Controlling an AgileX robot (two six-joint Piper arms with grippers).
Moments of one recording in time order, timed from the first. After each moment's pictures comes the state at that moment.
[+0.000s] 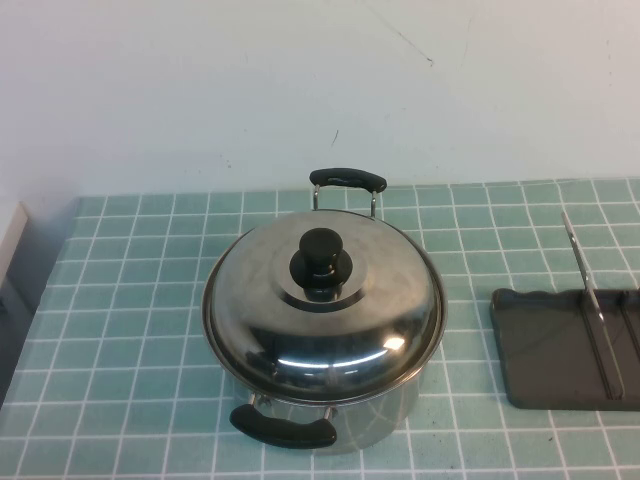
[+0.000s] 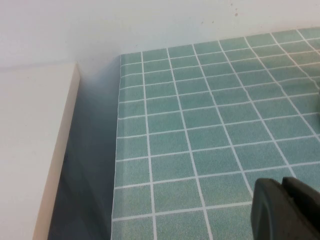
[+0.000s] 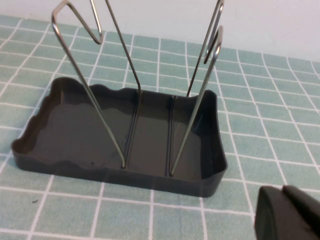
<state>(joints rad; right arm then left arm) -0.01 -0.01 0.02 -0.06 0.42 -0.10 -0.02 -0.01 0.02 -0.04 0.34 0.07</state>
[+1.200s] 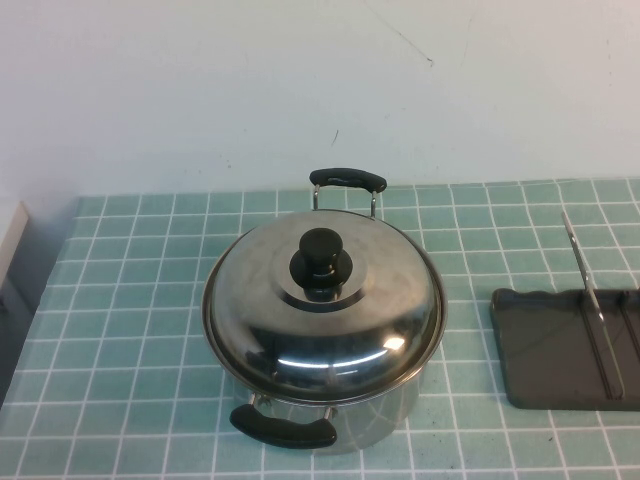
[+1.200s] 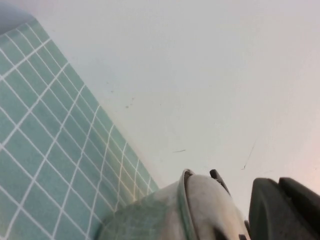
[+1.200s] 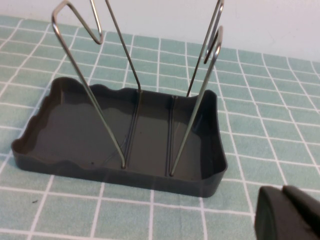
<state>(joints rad) -0.01 -0.01 0.02 -0.06 0.42 -0.10 -0.02 -0.01 0.02 -0.88 0.11 -0.25</state>
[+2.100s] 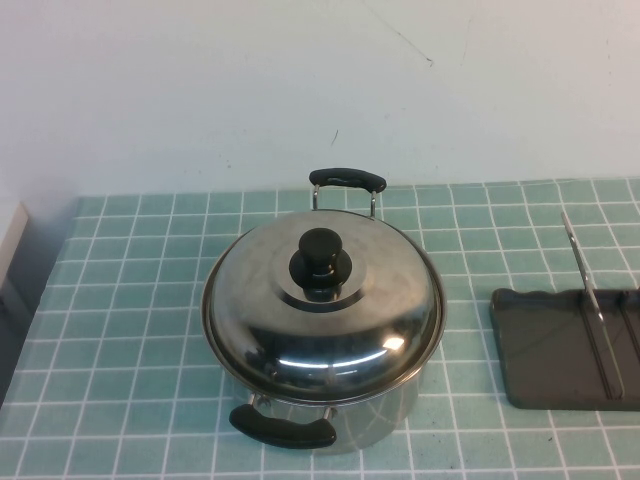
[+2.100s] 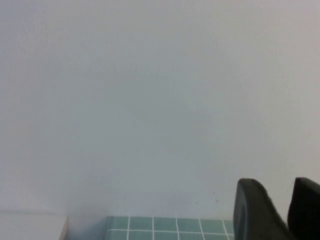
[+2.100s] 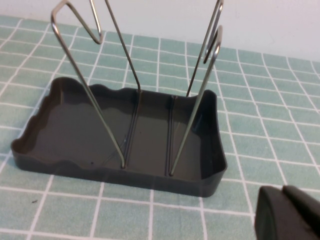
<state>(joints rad) -0.01 -0.01 0.02 -0.06 0.42 -0.10 -0.03 0.26 -0.33 0.04 0.05 -0.21</state>
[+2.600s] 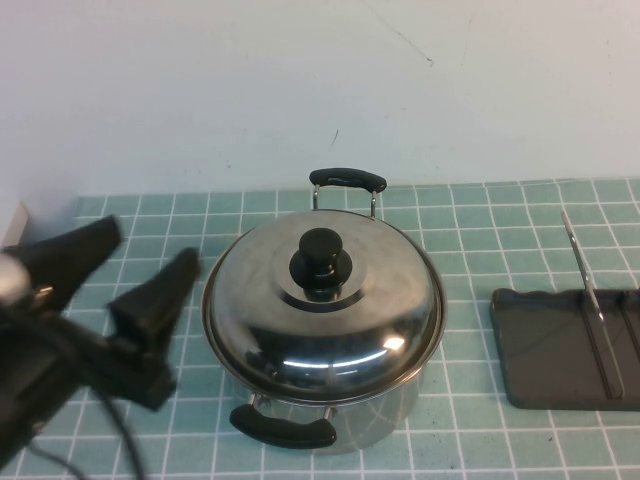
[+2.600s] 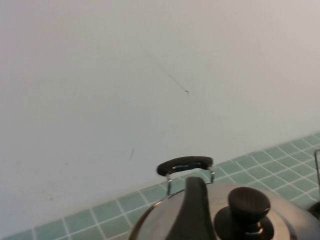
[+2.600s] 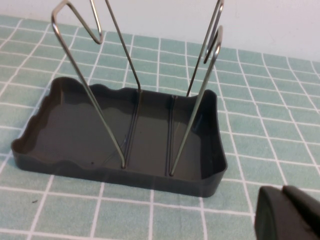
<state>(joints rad) -0.01 -0.01 0.02 -0.06 0.42 -0.10 -0.46 0.76 -0.43 0.17 -0.27 -0.26</state>
